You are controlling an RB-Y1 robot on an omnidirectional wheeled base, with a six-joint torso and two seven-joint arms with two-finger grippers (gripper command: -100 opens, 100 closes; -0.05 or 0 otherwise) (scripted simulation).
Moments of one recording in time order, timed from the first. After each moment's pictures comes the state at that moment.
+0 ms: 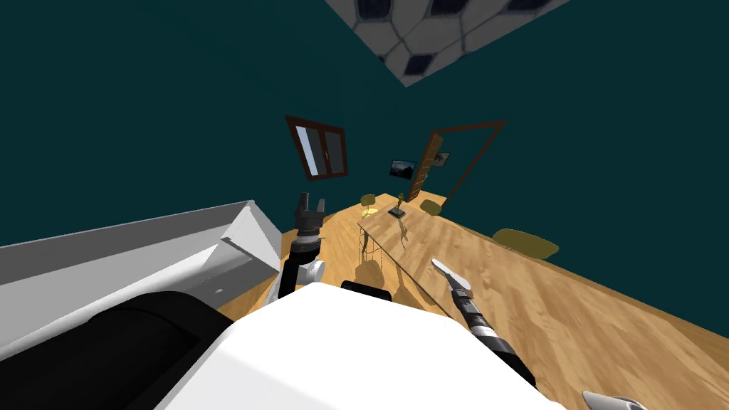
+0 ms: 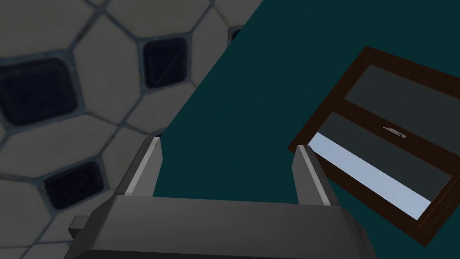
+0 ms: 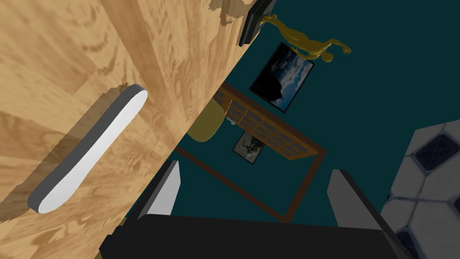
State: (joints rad) left arm 0.52 -0.03 -0.06 -2.39 -0.03 -0.49 0.10; right arm 0.70 -0.56 -0.04 -1.59 0.02 -0.49 -0.05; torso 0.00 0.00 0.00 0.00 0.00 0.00
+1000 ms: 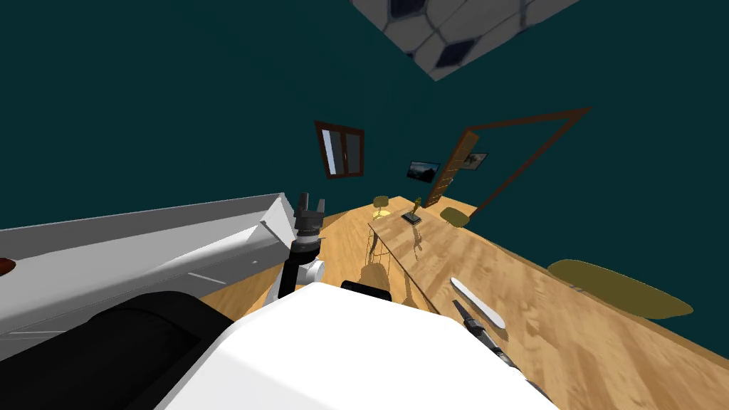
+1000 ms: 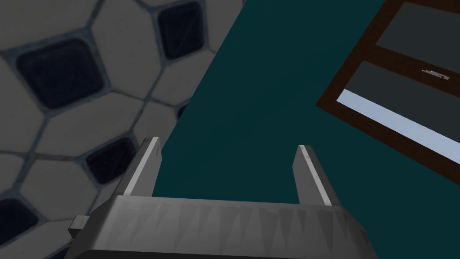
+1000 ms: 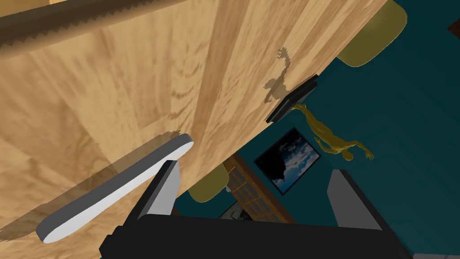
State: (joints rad) left arm 0.52 -0.03 -0.06 -2.39 -0.03 -0.49 0.10; right arm 0.74 -0.68 0.01 -1.36 0.11 -0.53 -0.04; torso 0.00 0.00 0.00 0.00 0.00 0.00
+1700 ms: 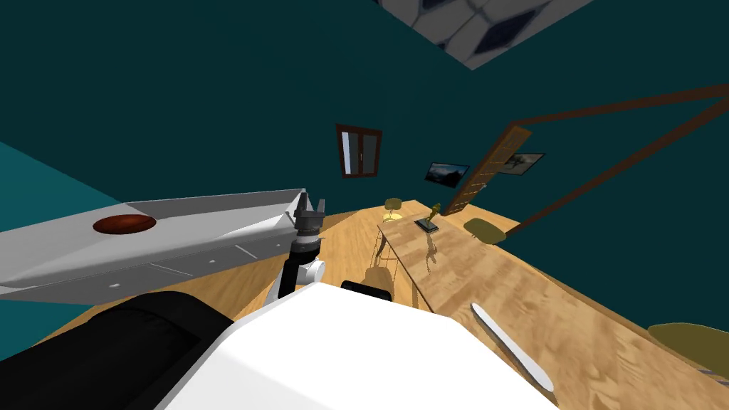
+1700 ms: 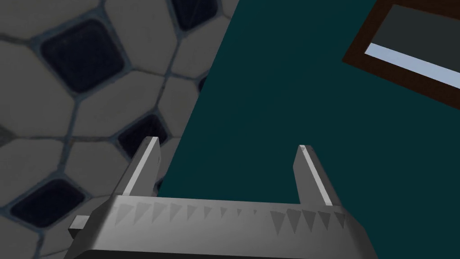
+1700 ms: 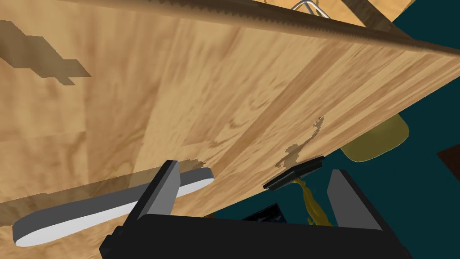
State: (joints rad) left arm 0.52 -0.03 -0.06 -2.39 -0.03 -0.49 0.10; right arm 0.78 -0.78 0.06 -1.18 0.23 -0.56 -0.02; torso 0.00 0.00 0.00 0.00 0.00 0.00
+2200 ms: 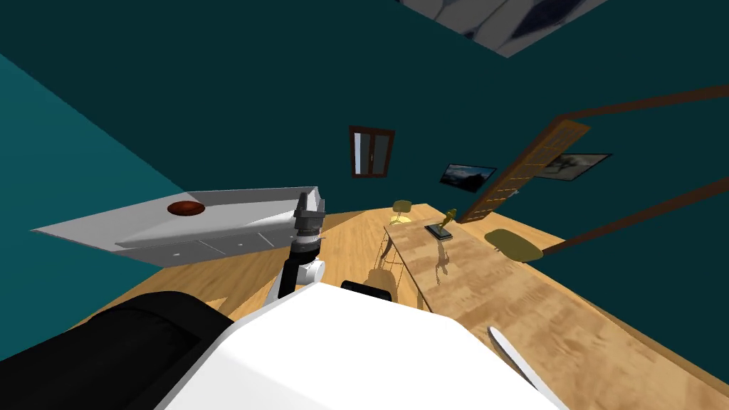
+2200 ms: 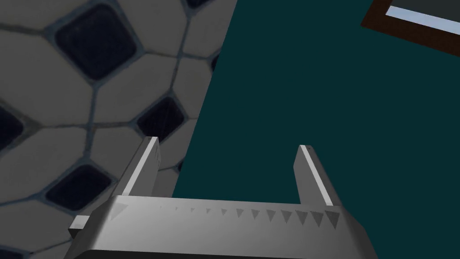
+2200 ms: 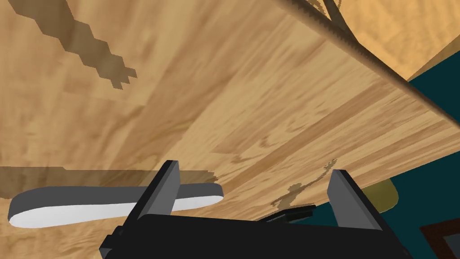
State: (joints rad) left arm 0.52 -0.03 -0.06 -2.39 -0.03 -0.49 0.10; right arm 0.83 -0.84 0.08 -1.08 0.30 -0.57 0.00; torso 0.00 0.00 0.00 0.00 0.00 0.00
